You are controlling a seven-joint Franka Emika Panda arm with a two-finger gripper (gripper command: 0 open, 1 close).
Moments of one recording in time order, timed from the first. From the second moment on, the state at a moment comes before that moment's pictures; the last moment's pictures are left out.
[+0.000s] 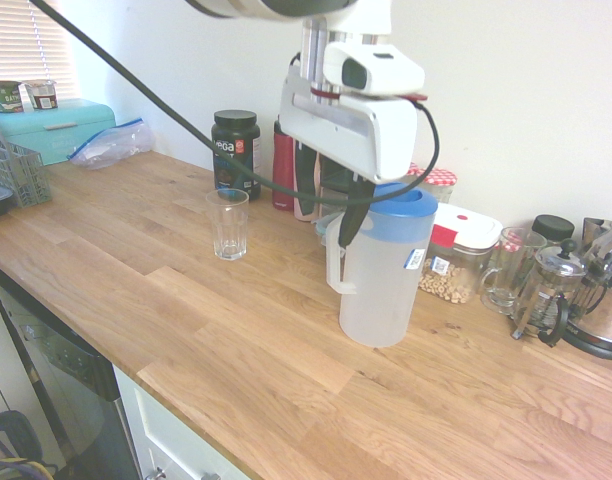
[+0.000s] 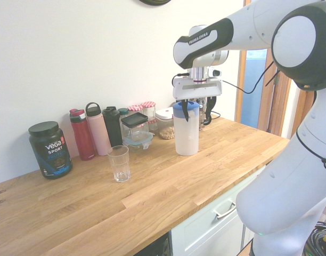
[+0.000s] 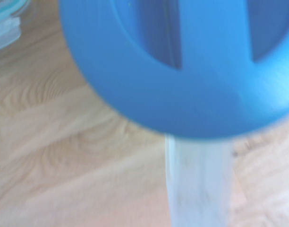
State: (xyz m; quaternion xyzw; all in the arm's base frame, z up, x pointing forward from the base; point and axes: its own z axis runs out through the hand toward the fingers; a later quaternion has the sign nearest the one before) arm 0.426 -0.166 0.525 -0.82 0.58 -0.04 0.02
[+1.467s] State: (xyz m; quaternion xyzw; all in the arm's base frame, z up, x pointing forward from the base) arm 0.440 -0.169 0.487 -0.83 0.55 -0.10 0.03
